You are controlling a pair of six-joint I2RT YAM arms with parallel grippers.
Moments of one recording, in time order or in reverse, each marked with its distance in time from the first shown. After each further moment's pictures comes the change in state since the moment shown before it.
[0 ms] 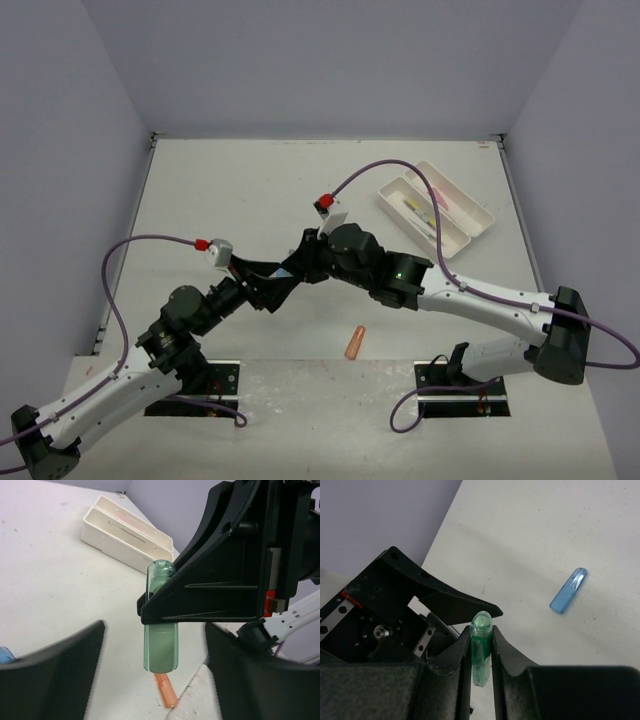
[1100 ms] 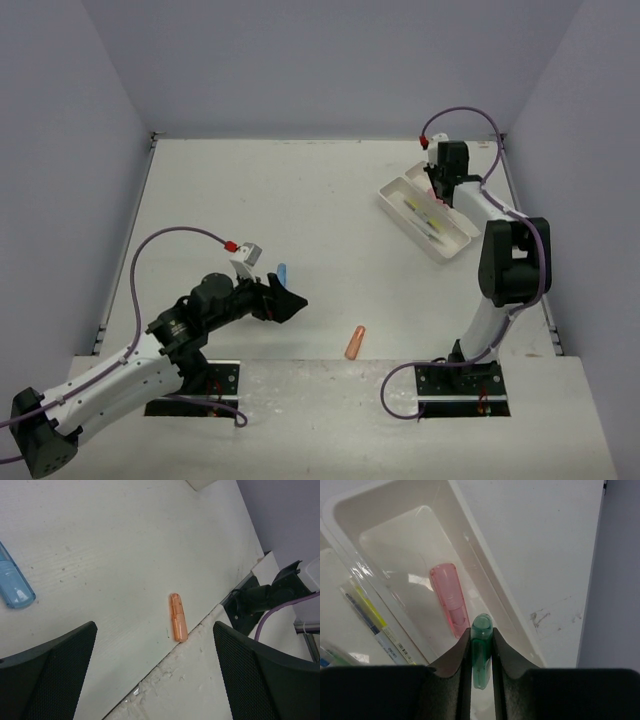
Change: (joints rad) left arm 0.001 0.168 0.058 -0.324 0.086 -0.133; right arm -1.045 0.519 0.220 -0.041 0.120 -1.107
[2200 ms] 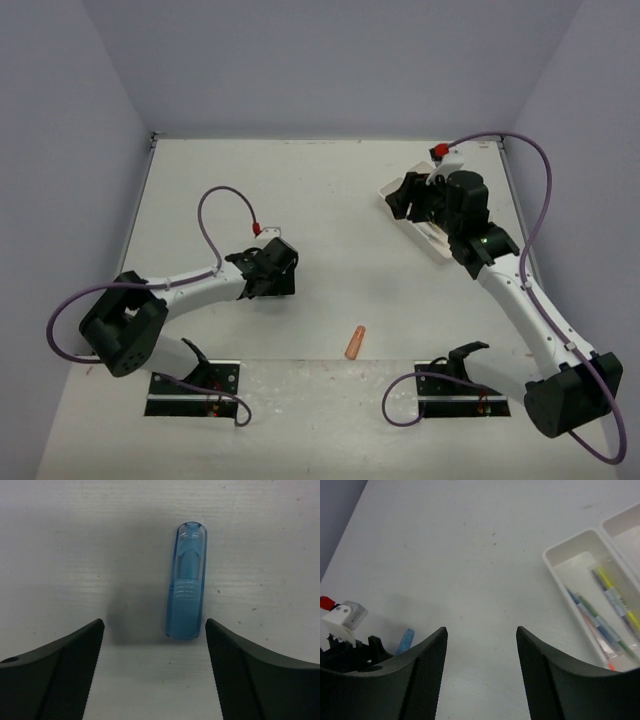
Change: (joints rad) left arm 0.066 0.863 0.367 -0.290 -0.468 -0.002; right arm 0.266 -0.745 -0.303 -0.062 -0.363 0.659
